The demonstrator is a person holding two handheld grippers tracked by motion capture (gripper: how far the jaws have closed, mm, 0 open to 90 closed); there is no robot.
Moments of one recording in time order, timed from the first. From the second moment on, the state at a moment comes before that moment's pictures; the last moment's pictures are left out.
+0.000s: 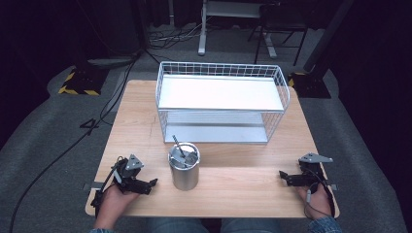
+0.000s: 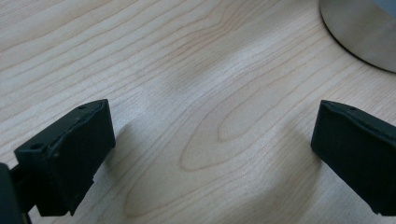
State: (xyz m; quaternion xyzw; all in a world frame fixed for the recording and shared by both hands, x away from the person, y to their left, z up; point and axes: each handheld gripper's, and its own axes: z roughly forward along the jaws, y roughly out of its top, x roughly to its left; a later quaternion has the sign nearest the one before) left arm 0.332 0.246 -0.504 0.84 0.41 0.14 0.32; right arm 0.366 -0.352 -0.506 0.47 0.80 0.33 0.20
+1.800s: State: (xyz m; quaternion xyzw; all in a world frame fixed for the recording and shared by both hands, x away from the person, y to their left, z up) left arm 0.310 0.179 -0.430 0.80 0.31 0.12 0.49; right arm 0.366 -0.351 -0.506 0.47 0.79 0.33 0.20
